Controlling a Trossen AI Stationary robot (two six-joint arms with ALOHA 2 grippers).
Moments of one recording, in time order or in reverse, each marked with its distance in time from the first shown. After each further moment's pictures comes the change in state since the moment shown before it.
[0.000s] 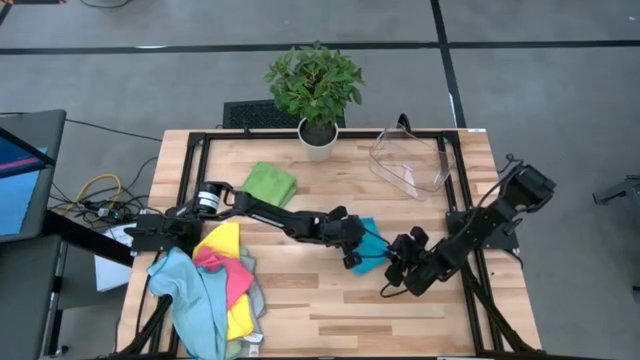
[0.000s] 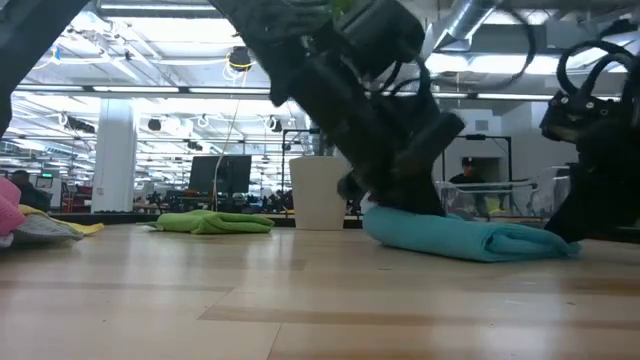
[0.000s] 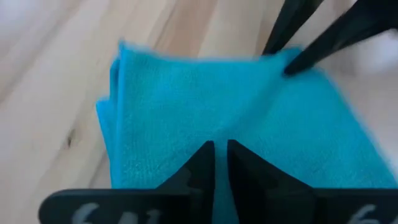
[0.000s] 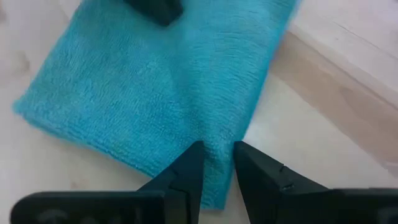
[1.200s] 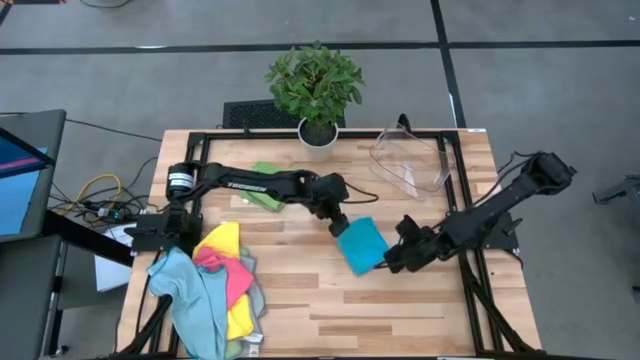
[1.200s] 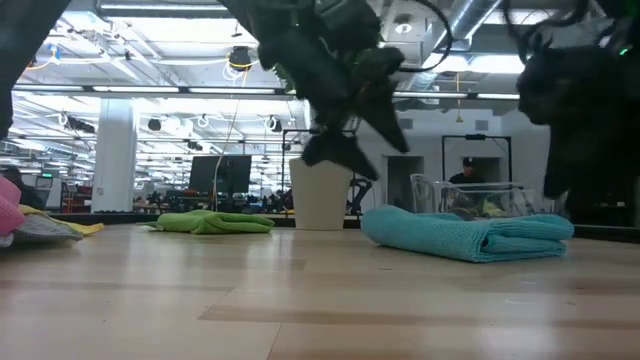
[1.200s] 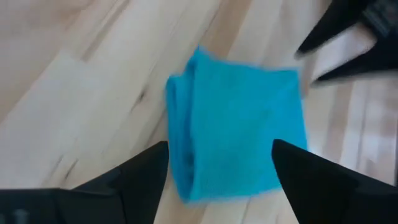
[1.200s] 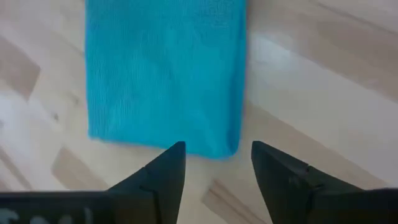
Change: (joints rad) left arm 0.193 -0.224 -0.007 -0.335 0.368 -0.199; right arm -0.180 -0.278 0.123 -0.324 -0.398 0.234
